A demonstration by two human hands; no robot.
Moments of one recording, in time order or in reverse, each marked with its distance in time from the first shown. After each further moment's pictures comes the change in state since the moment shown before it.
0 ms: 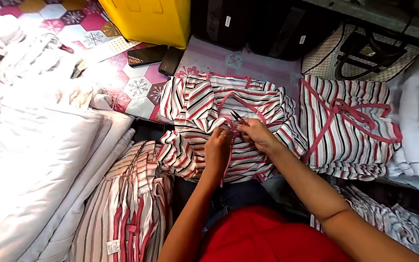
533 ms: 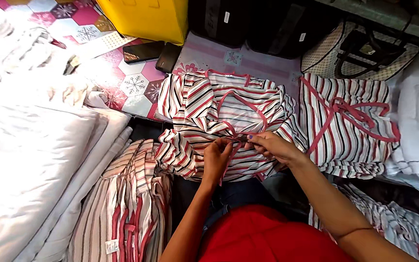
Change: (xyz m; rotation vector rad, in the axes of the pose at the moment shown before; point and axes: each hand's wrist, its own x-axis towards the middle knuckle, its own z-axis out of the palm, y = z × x) left_hand -0.019 0.000 -0.011 -0.487 -0.187 -0.445; right_hand -0.051 -0.008 -0.031 -0.165 -0.211 0.164
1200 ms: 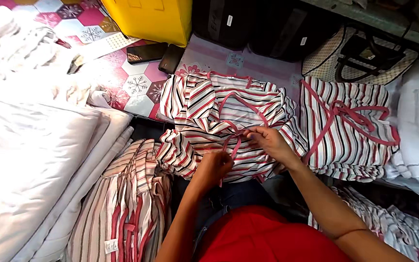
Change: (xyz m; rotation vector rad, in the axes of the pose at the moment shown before) left_hand -0.017 0.023 -0.041 0.274 -0.425 0.046; right_hand 0.009 0.008 0.008 -0.438 0.325 -0.436
